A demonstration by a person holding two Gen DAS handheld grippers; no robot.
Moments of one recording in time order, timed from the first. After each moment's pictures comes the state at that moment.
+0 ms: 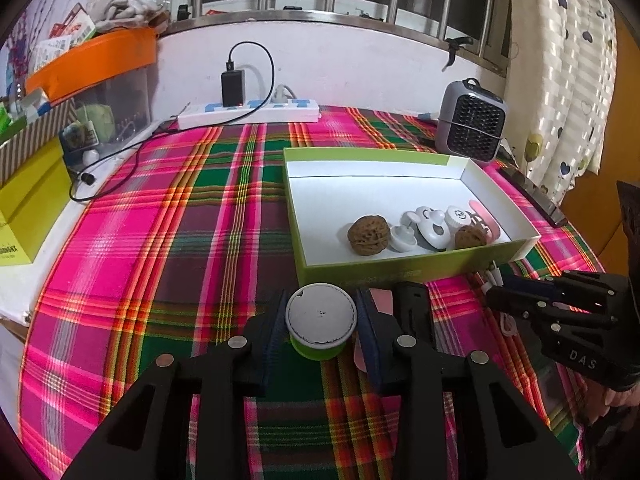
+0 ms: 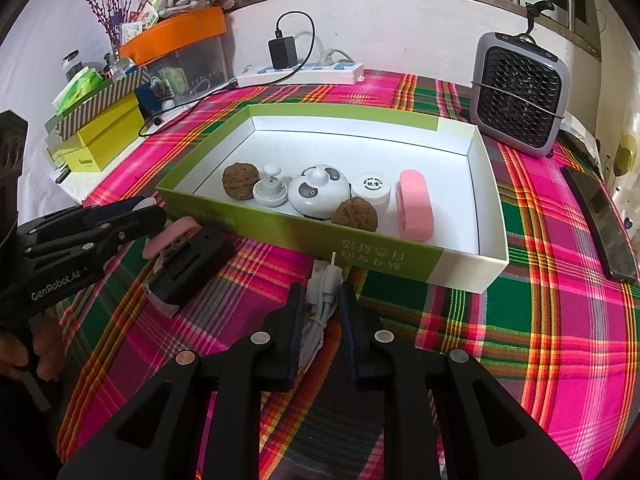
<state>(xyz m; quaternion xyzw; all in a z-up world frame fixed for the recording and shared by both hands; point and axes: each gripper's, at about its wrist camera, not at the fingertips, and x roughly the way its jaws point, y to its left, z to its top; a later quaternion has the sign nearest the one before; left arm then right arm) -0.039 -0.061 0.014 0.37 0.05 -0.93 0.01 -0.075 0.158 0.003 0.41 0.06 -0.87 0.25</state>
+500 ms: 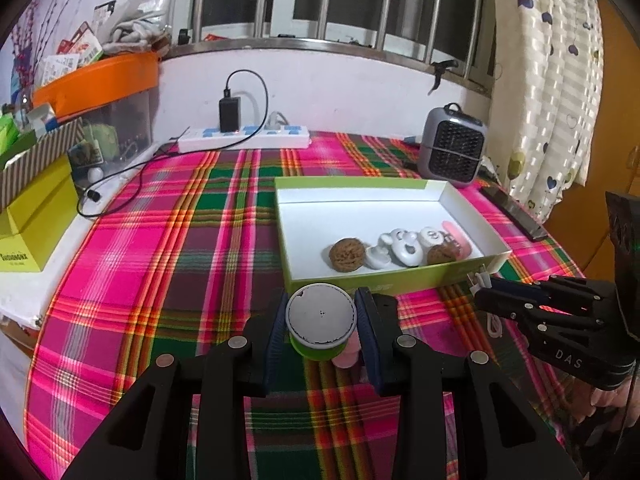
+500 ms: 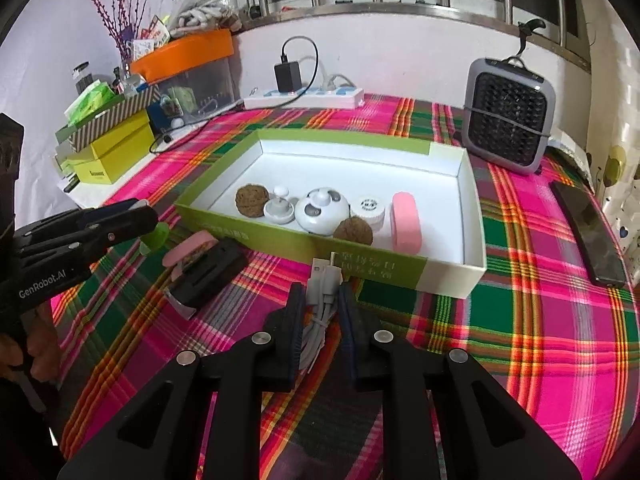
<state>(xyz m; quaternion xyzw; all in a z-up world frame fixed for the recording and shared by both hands) -0.017 -0.053 0.038 0.33 0.06 -0.94 0.00 -0.056 0.166 0.022 0.38 0.05 -0.89 0.26</state>
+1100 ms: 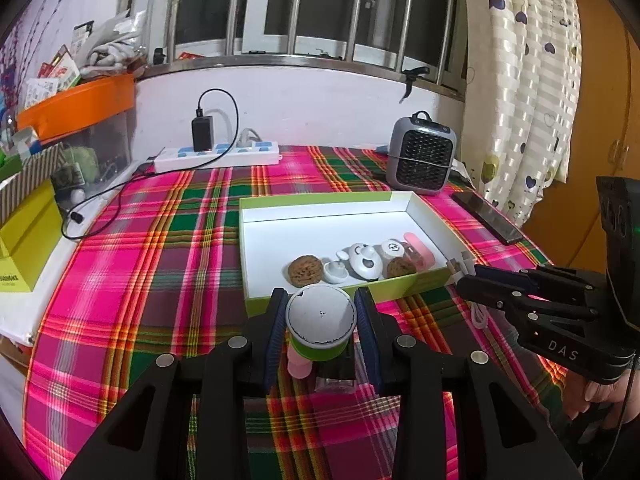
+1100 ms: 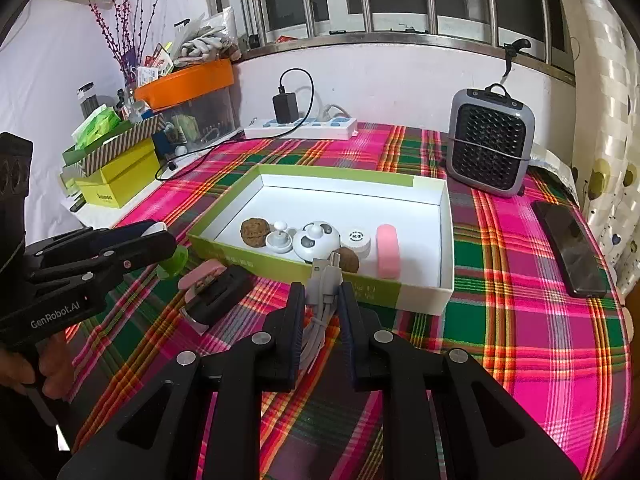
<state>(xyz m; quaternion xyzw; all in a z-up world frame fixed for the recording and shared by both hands) -0.015 -0.030 0.054 0.31 0.05 -0.95 -0.03 -0.048 0.179 0.045 0.34 0.04 -0.90 0.26</state>
